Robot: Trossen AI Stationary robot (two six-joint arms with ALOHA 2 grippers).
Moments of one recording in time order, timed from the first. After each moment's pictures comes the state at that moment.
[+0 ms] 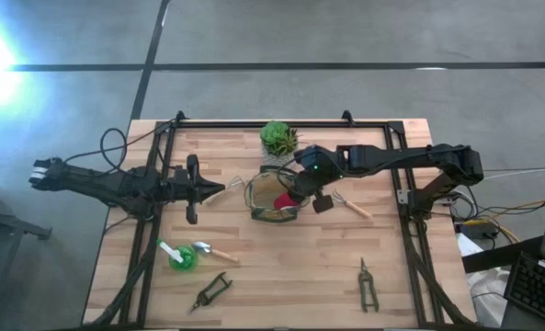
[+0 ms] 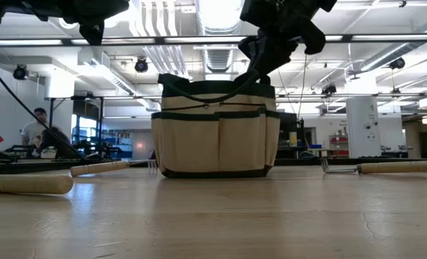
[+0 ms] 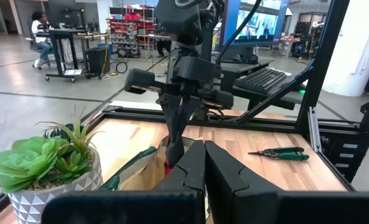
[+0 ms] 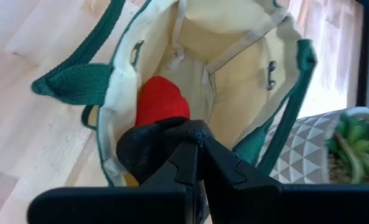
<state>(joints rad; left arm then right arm) -0.16 0.60 0.47 0.14 -0.26 -0.06 -0.10 1.54 1.22 -0.59 -0.07 -0.50</state>
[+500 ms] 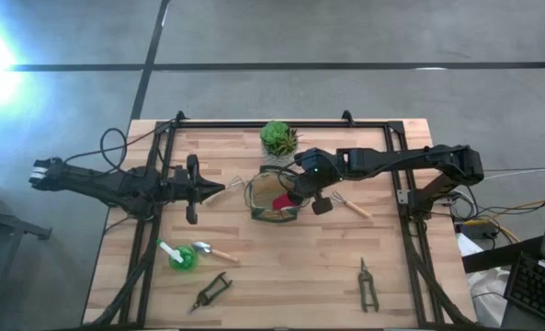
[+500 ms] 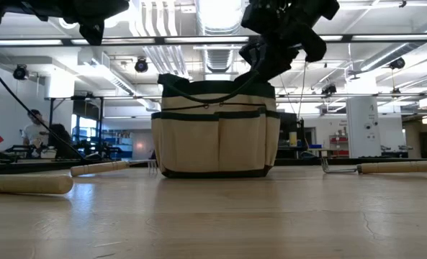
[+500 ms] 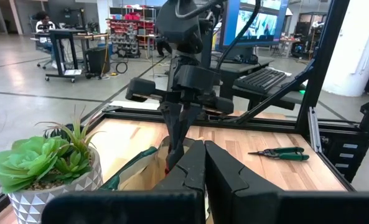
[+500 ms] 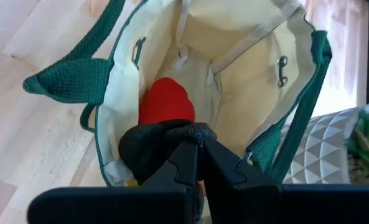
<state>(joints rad) -0.16 0.60 0.47 0.14 -0.26 -0.06 -0.11 1.54 1.15 -0.51 -0.08 -0.47</state>
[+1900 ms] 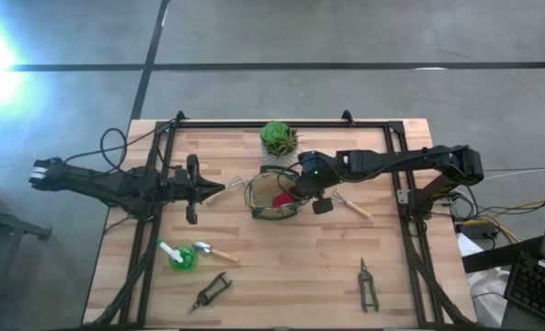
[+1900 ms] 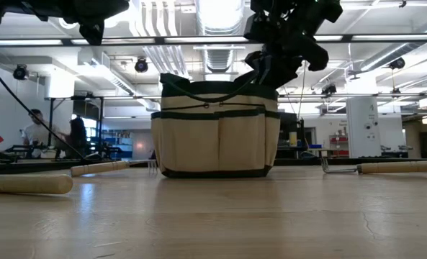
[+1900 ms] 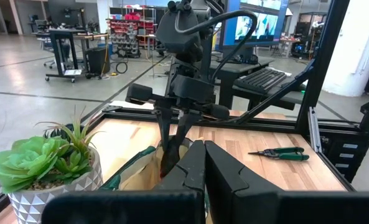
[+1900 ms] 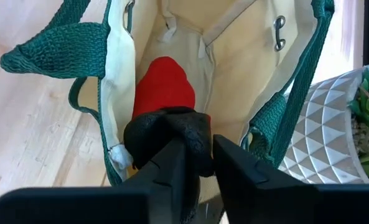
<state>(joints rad) -0.16 0.60 0.47 0.14 -0.26 -0.06 -0.10 1.54 1.12 -0.52 0.00 -0.43</state>
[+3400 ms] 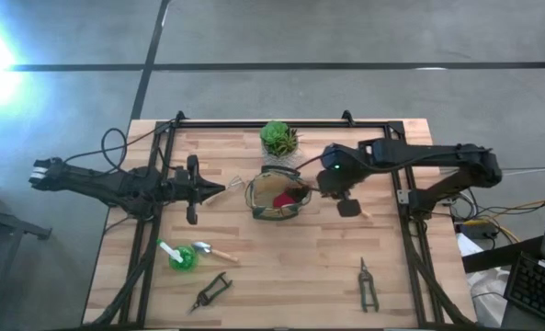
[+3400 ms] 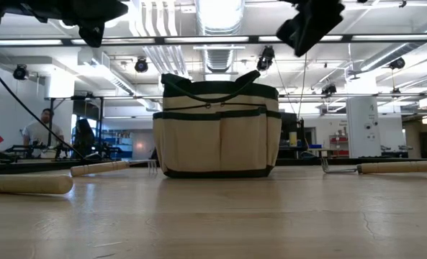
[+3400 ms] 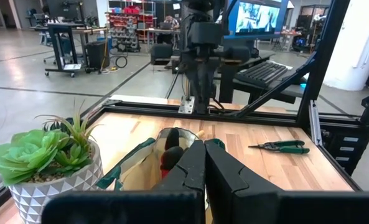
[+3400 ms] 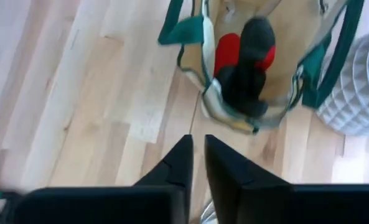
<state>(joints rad) -0.16 0.60 0.47 0.11 -0.26 -0.07 -0.07 1.37 1.28 -0.99 -0.17 -0.24</state>
